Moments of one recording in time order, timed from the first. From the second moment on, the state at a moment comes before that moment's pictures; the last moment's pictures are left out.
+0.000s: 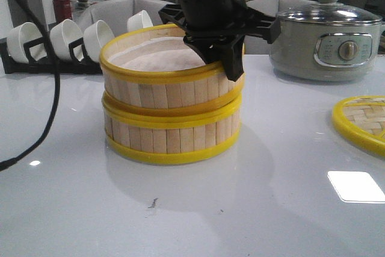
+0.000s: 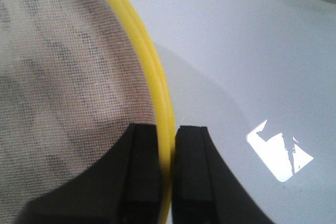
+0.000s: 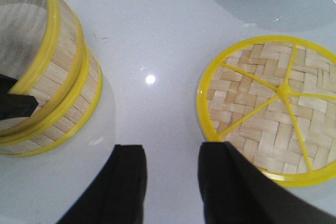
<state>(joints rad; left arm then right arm) -0.77 2.06 -1.84 0.01 0.92 -0.03 0.05 1.00 -0.88 0.17 0.60 0.03</state>
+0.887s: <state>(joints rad) -0.77 2.07 -1.88 0.01 0.97 -0.03 0.05 1.00 -0.88 0.17 0.61 0.03</state>
